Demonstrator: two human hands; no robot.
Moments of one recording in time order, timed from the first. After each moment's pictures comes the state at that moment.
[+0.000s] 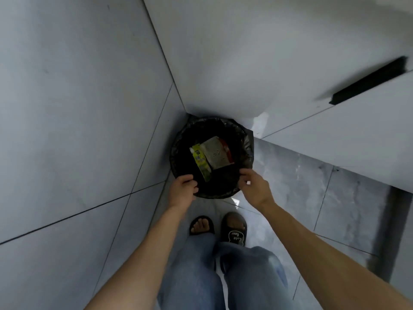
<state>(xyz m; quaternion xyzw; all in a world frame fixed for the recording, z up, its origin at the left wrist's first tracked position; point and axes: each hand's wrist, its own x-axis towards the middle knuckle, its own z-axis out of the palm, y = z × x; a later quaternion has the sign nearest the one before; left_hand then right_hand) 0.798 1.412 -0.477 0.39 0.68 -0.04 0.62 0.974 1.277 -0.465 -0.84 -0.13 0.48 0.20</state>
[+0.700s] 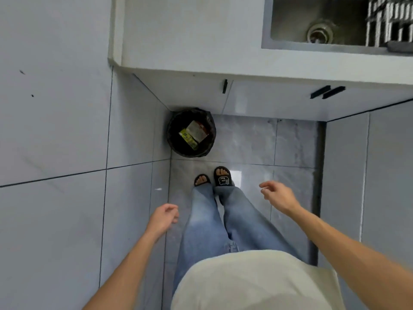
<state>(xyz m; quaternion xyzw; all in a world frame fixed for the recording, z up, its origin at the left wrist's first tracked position) 0.650 1.301 -0.087 0.55 0.59 -0.29 0.51 0.926 1.033 -0.072 -0.84 -0.03 0.51 0.15</state>
